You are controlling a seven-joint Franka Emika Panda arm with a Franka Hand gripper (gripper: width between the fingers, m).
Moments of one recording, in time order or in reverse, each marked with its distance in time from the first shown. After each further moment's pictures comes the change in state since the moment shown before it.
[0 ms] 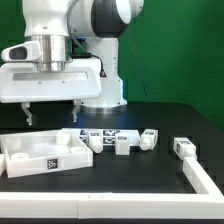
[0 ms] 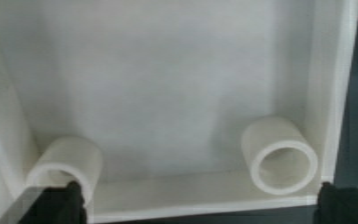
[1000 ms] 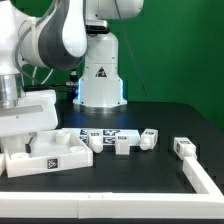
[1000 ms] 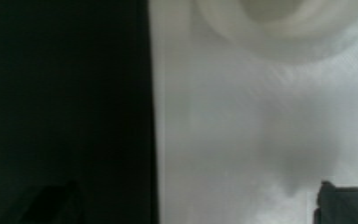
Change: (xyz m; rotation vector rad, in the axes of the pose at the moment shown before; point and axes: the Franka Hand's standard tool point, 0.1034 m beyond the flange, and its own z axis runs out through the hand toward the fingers) arm -0.026 0.086 0.067 0.051 -0.098 -0.079
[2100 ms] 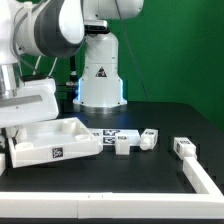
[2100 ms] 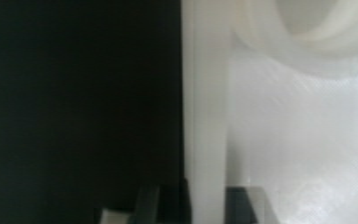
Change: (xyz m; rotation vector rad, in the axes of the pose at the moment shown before) arm 0.018 -0.016 -0.039 0.058 -0.004 0.101
